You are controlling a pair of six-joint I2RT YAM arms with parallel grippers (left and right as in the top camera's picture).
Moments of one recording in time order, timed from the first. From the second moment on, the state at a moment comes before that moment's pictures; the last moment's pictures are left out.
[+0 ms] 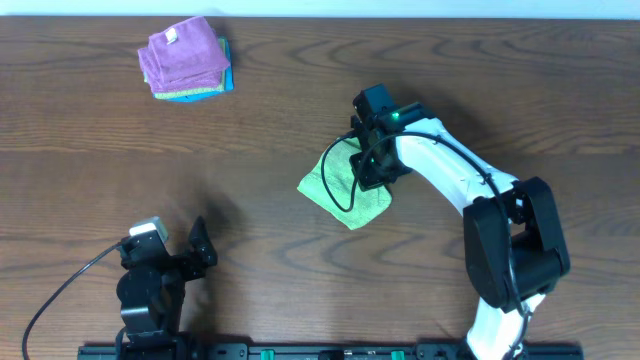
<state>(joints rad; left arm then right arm) 0.08 0.08 0.14 -0.48 0.02 -0.28 0.44 1.98 1.40 -0.91 -0.09 0.09</state>
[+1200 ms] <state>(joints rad) 0.08 0.08 0.14 -0.48 0.02 -0.28 0.44 1.83 2.12 -1.68 0.12 0.18</state>
